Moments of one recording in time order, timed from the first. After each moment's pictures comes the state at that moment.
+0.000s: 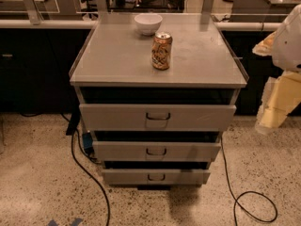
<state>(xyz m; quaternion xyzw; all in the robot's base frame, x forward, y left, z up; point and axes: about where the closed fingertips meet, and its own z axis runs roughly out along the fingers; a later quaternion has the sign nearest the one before) 0.438 -0.217 0.977 -0.60 0.78 -0.03 0.16</state>
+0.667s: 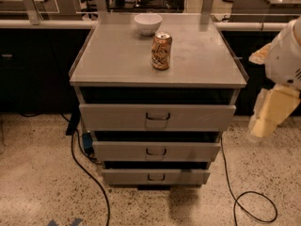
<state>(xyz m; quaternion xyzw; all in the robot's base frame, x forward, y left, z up) 0.438 -0.212 0.957 -0.60 0.78 -0.04 0.17</state>
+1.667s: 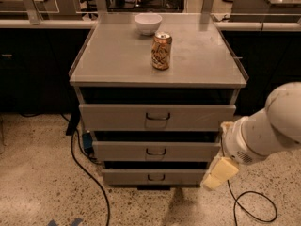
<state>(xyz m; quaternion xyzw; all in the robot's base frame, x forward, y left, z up) 0.430 -0.184 0.765 -0.51 0.83 0.05 0.21</state>
